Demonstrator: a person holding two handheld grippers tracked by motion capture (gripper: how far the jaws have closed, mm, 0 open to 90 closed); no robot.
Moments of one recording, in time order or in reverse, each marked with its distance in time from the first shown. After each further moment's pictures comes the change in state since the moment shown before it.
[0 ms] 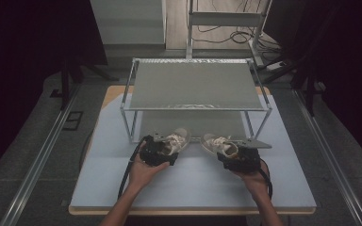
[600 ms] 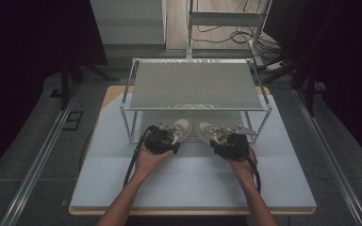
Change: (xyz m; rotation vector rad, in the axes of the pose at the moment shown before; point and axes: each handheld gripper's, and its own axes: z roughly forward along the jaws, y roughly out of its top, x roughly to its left) left arm 0.016 0.026 0.032 0.014 0.041 -0.008; right arm 0.001 0.028 0.042 -0.011 -0.080 0.062
